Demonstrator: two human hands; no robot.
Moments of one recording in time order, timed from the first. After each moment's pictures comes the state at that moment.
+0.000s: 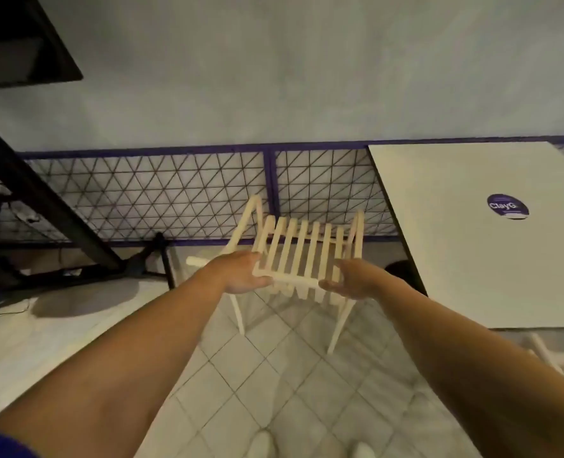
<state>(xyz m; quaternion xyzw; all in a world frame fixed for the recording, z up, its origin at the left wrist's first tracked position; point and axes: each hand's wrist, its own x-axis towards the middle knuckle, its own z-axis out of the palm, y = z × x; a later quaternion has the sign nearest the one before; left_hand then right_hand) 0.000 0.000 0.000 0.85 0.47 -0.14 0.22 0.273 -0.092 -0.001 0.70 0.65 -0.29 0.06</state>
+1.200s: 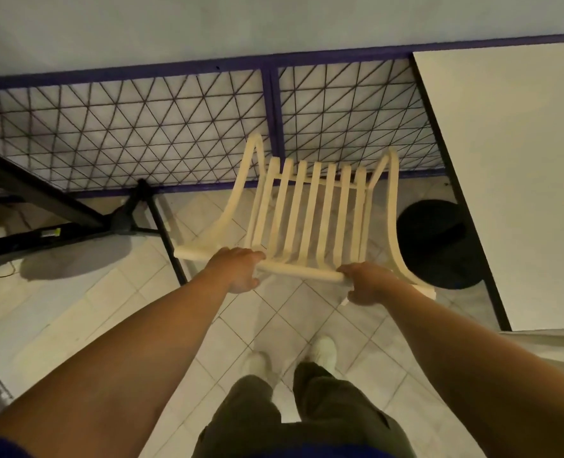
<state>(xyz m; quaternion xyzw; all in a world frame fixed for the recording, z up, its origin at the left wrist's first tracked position) -0.014 0.104 -0.129 0.84 0.42 -0.27 0.21 0.249 0.000 -0.125 0.69 0.60 -0.38 0.17</state>
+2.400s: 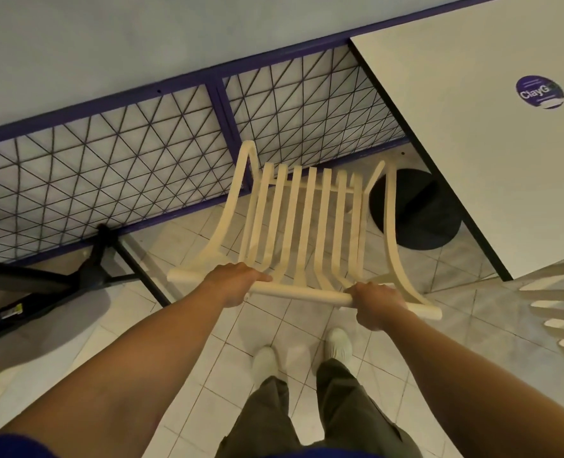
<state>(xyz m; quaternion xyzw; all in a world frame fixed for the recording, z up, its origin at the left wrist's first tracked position) -0.022 0.158 -0.136 0.87 0.28 -0.36 0.18 0.194 -0.039 -0.143 0.80 0.48 -0.34 0.13</state>
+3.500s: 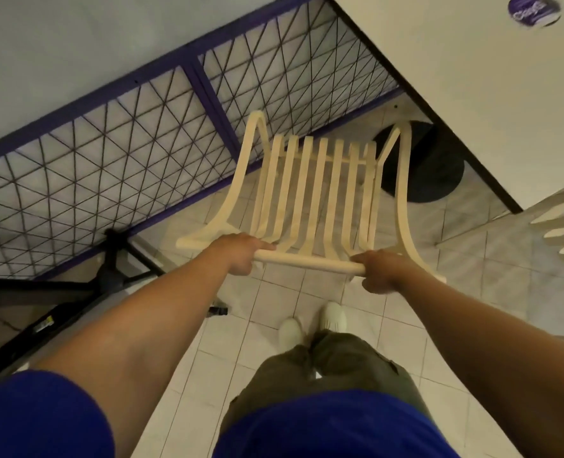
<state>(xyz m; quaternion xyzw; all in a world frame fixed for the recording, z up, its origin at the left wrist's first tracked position) -0.027 0.188 -0.138 0.88 0.21 -0.40 0.16 0.176 -0.053 -0.155 0.79 0.44 -0.42 0.06</state>
